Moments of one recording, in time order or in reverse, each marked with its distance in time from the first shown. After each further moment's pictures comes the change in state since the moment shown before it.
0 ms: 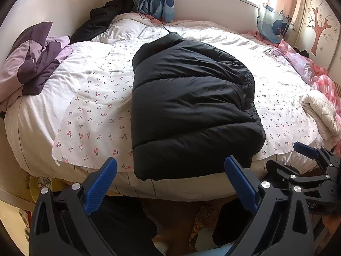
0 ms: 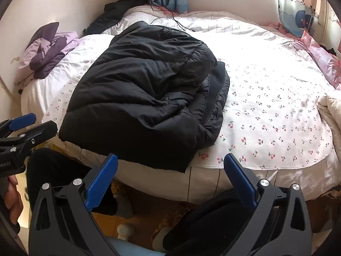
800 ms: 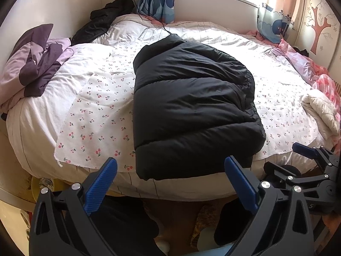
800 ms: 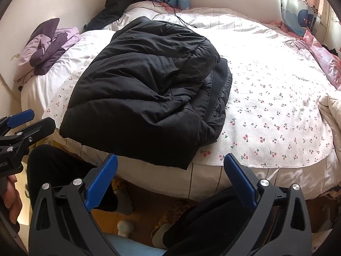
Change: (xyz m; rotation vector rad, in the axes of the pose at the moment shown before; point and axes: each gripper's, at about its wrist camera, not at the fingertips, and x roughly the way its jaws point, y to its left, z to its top) left arm -0.003 -0.001 0.000 0.010 -0.008 0.010; right arm 0.004 -0.002 0.003 -0.016 0.028 0.006
